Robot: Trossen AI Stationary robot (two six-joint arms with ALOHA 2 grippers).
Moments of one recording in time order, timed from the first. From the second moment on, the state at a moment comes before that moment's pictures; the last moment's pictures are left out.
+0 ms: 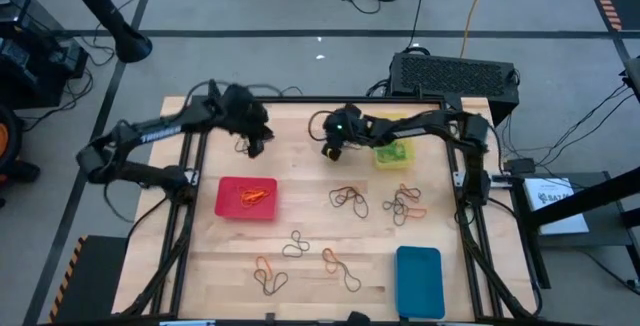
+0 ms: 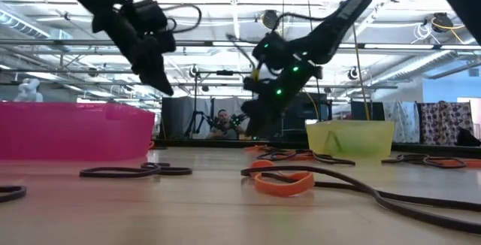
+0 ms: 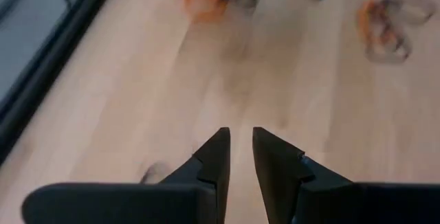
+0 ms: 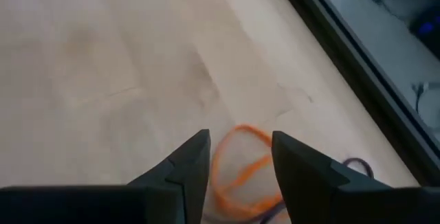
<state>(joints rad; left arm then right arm) 0.68 1.24 0.78 -0.41 0.35 0.27 -0.39 1.99 1.16 0.06 0.23 -0.06</state>
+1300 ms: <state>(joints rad) 0.25 1.36 0.32 0.94 0.32 0.14 -0.23 1.58 0.91 0.21 -0.19 -0.02</state>
